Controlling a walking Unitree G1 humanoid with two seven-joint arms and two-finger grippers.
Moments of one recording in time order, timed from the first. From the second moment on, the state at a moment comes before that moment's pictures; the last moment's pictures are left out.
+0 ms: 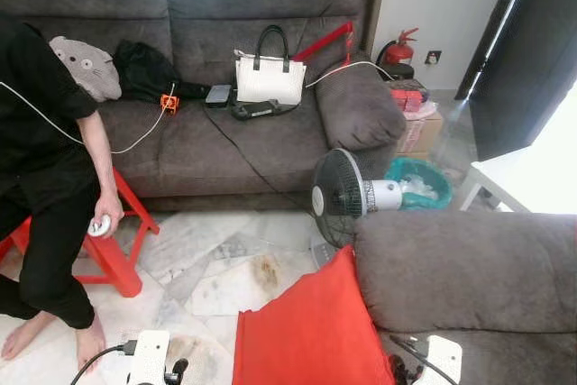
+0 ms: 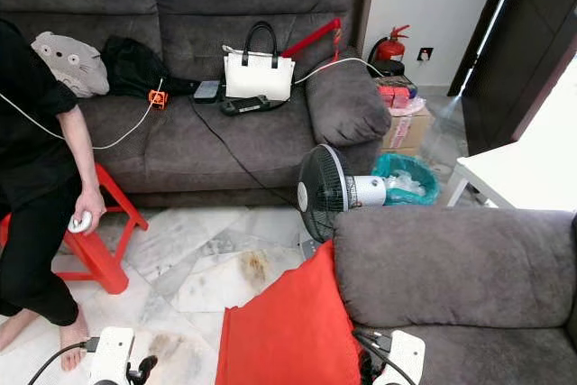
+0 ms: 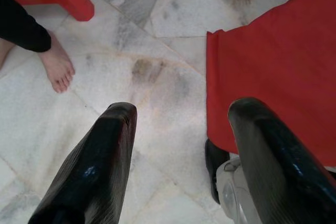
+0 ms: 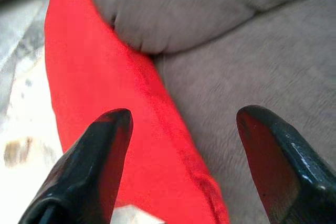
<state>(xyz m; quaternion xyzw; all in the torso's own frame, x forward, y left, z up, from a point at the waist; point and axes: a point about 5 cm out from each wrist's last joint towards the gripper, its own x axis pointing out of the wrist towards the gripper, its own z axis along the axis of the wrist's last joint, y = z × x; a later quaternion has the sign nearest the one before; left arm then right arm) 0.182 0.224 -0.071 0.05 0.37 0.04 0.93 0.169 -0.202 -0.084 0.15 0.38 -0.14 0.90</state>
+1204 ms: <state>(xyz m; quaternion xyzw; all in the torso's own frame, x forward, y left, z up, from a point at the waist) 0.265 0.188 0.095 0.11 -0.11 -0.02 0.99 0.199 -0.221 0.018 0.07 0.00 -0.09 0.99</state>
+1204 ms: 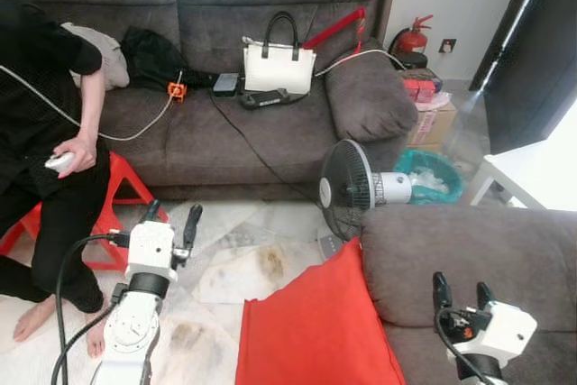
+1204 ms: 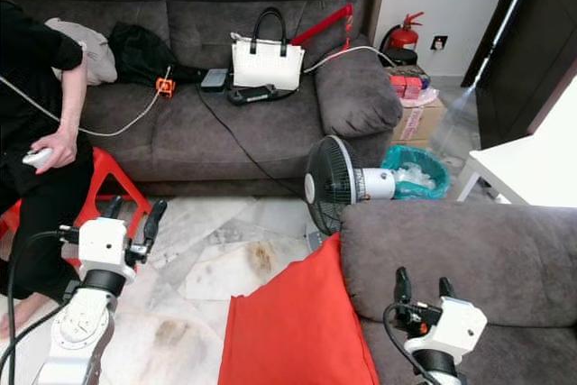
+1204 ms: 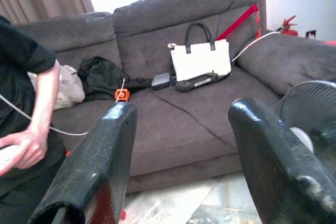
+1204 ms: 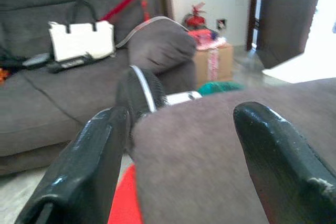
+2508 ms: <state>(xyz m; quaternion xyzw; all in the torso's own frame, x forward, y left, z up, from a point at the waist) 0.296 0.203 0.153 0.11 -0.13 0.00 0.99 0.245 -0.172 0.059 0.07 -0.02 0.06 1.00</state>
